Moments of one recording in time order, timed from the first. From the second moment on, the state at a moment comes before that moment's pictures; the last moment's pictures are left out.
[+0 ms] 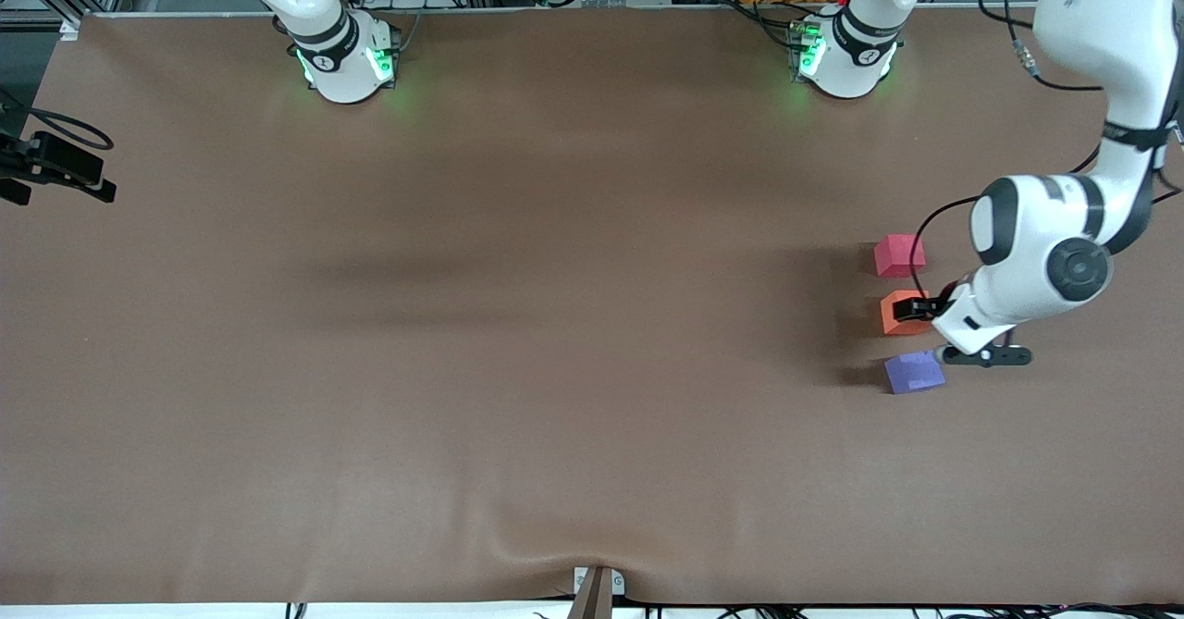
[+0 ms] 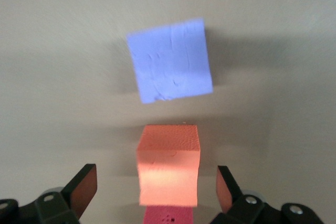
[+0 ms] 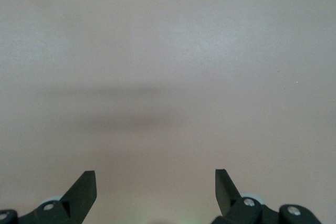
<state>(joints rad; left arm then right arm) 0.09 0.36 -0.07 -1.97 0.09 2.24 -0.01 -0.04 0.07 -0.03 -1.40 0.02 1.41 -0.08</state>
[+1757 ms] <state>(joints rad) 0.09 0.20 -0.07 -1.37 0.04 1.57 -0.02 -0.04 0.07 -0.03 -1.40 0.02 1.41 -0.08</state>
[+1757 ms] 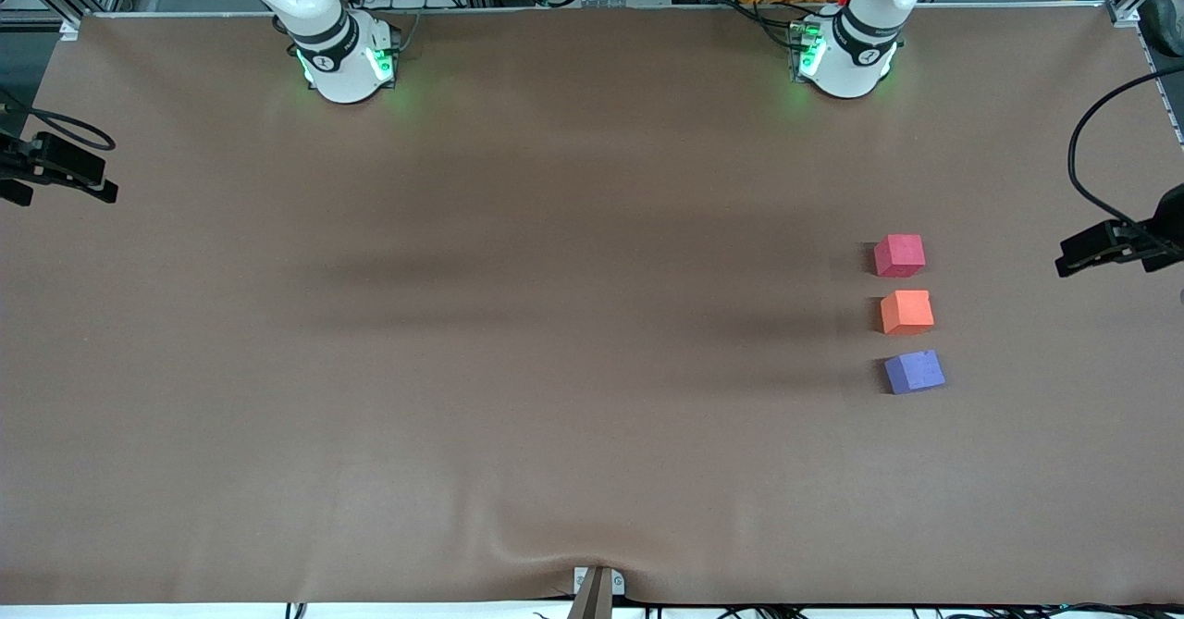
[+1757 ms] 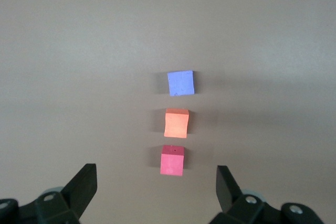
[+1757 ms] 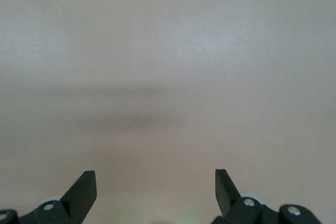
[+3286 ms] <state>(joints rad) 0.04 0.04 -0.06 -1.52 0.00 1.49 -0.02 -0.03 0.07 -0.02 -1.40 0.02 1.41 -0.08</state>
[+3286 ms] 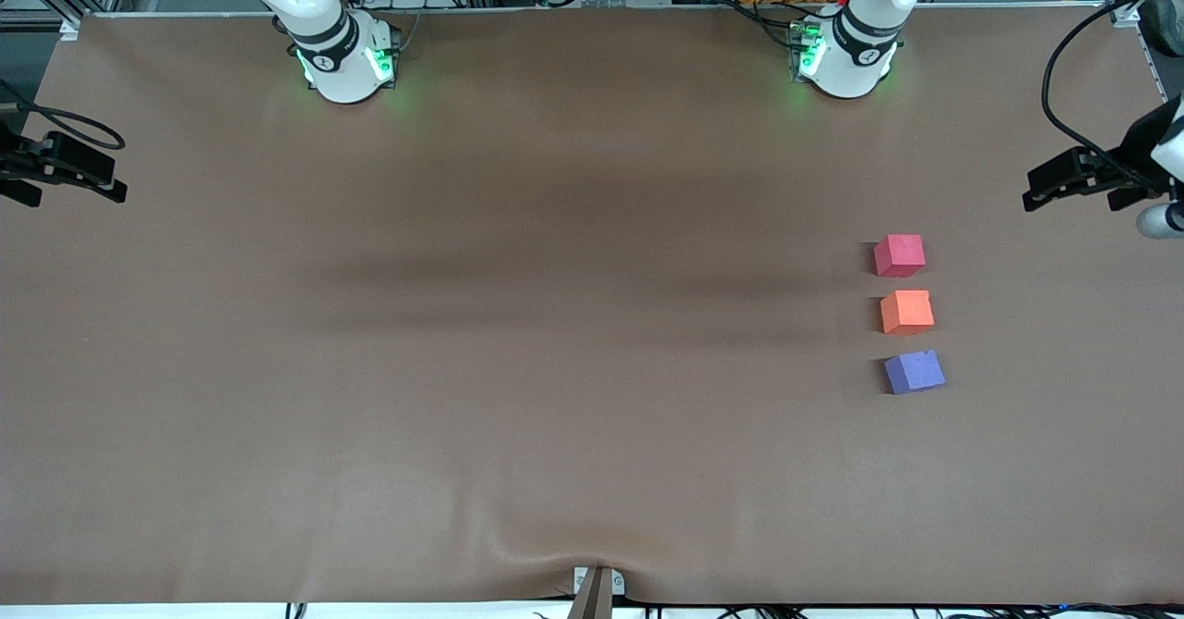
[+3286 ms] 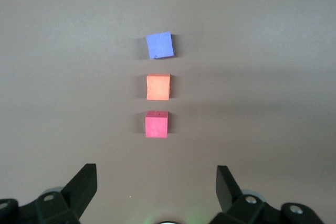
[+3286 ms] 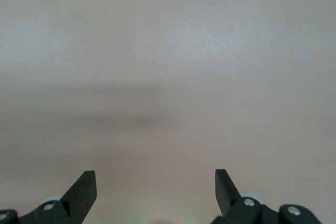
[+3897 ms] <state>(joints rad) 0.01 -0.04 -0.05 -1.64 0.00 1.56 -0.02 -0.03 0.07 -0.02 -1.40 0.02 1.41 -0.08</state>
